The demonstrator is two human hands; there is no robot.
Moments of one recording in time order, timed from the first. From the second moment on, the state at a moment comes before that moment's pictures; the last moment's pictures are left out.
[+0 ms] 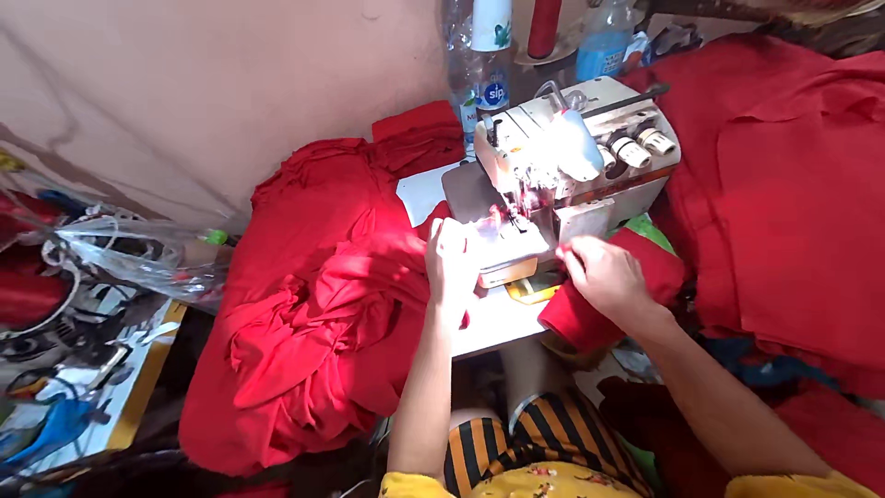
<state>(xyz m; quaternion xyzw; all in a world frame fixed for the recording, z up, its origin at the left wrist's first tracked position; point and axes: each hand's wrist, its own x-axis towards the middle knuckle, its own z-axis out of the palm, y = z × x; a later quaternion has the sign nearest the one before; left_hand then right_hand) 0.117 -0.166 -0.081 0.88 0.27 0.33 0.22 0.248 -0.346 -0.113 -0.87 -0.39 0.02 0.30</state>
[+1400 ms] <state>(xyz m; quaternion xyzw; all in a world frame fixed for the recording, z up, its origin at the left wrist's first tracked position) -0.080 -0.134 -0.080 0.77 0.57 0.22 0.17 0.232 -0.352 -0.123 -0.69 -0.59 -0.04 0.43</state>
